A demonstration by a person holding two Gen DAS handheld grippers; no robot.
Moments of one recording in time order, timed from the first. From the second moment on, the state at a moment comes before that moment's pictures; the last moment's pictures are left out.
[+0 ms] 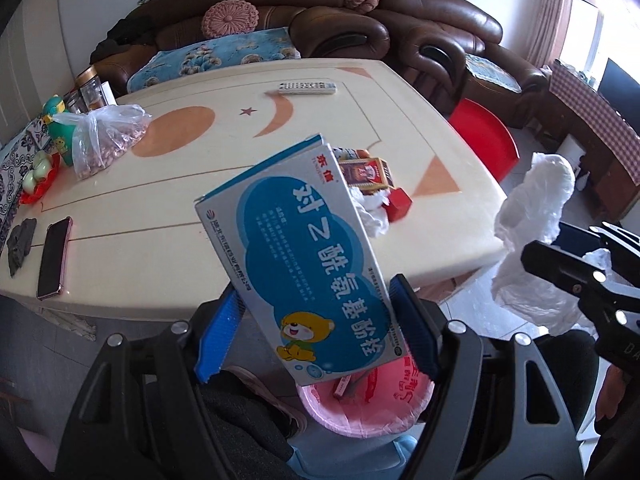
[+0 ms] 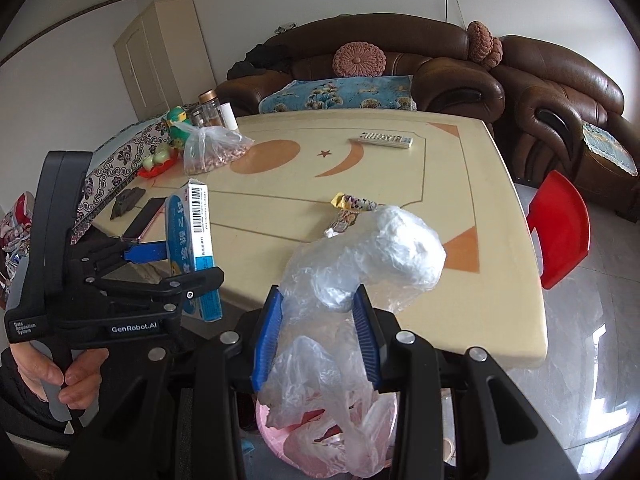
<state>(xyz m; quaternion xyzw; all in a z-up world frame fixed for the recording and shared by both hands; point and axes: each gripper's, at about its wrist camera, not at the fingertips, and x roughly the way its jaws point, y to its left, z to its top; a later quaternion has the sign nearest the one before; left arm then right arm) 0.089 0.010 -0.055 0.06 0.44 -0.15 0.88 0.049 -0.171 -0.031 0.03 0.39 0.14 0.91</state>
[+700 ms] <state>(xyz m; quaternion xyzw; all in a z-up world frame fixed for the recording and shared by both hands) 0.065 -0.001 -0.149 0.11 0.50 -0.16 0.85 0.028 -0.162 -0.132 0.06 0.49 0.13 0.86</state>
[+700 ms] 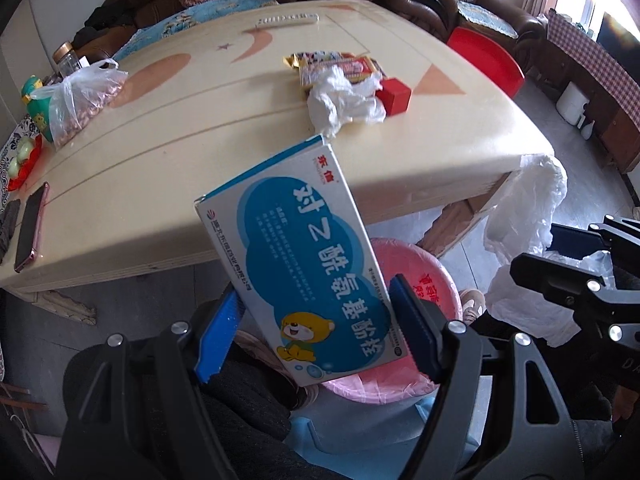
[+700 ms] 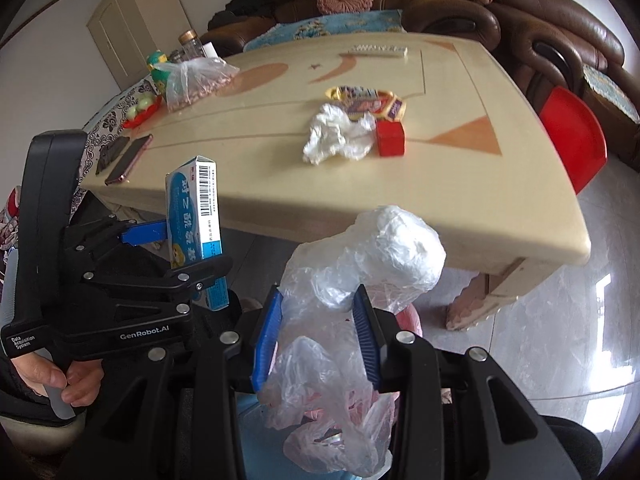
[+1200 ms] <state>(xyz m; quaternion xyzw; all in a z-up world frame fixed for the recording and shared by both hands) 0.076 -0.022 -0.200 0.13 0.54 -0.17 0.81 0.048 -0.167 -0.189 0.08 0.54 0.13 0.83</state>
